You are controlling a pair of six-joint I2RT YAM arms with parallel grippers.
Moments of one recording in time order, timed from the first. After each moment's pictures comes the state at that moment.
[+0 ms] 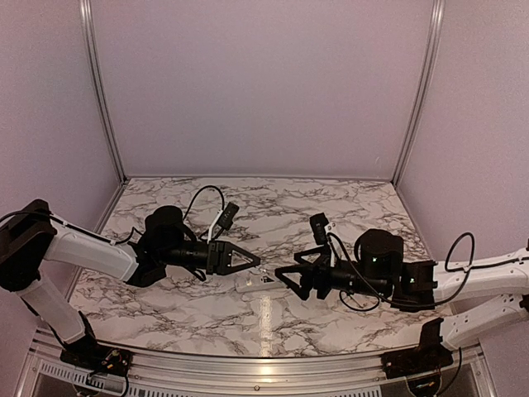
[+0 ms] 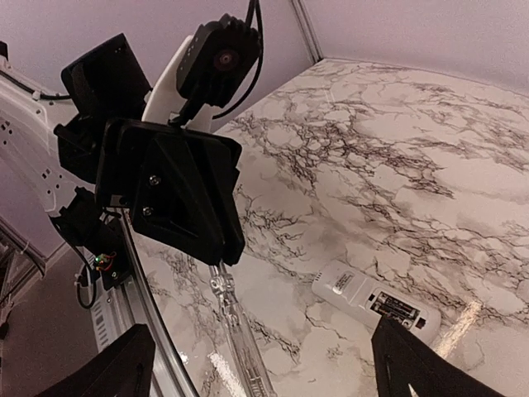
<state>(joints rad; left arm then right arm) -0.87 1.61 0.68 0.83 0.75 -0.76 1.13 1.12 0.56 0.28 0.03 0.42</state>
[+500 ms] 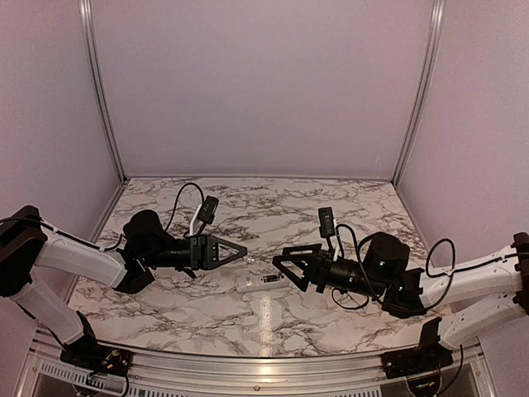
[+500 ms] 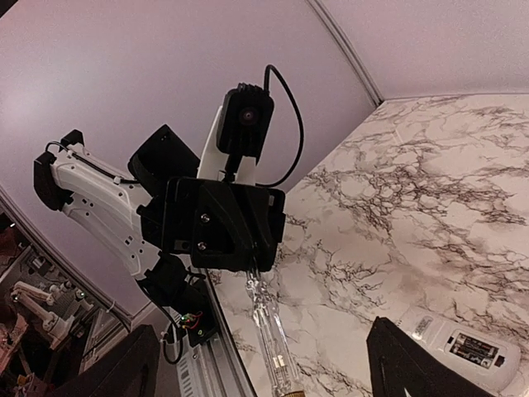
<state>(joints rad) -0.83 1.52 0.55 1.05 0.71 -0.90 1.08 1.19 0.45 0.75 -0.11 0.64</state>
